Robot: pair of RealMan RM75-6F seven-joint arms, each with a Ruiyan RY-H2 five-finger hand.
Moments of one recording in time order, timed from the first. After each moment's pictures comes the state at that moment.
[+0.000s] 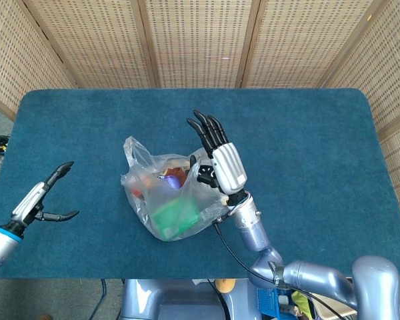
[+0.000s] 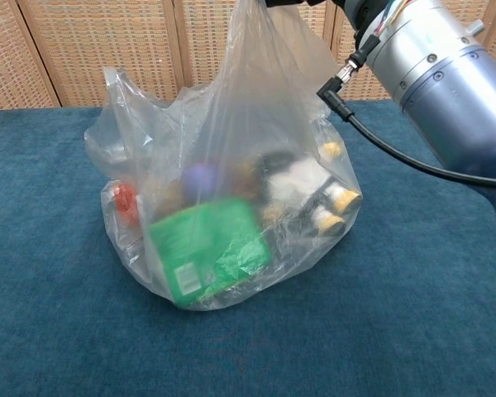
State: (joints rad) left arm -0.41 -1.07 -0.03 -1.47 1.67 1.11 -1.20; right arm 0.84 -1.80 0.43 -1.42 -1.42 1.37 0.13
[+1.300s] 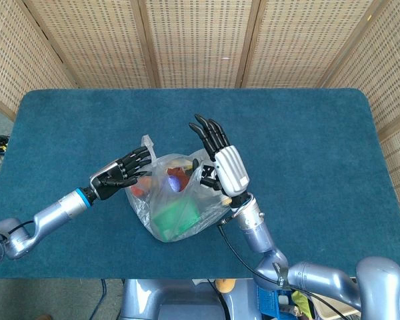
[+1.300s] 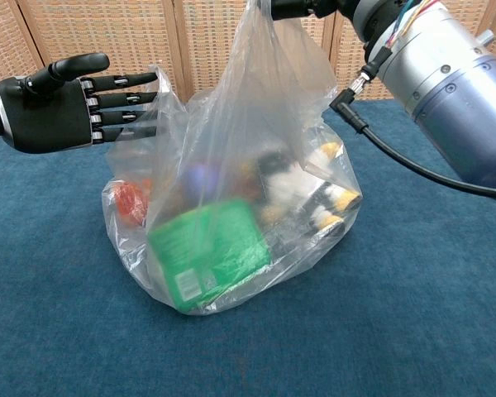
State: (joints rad) left arm -0.87 -1.36 0.11 -1.14 1.75 1.05 -2.33; right arm 0.83 -1.78 0.40 -1.42 -1.44 1.37 0.17
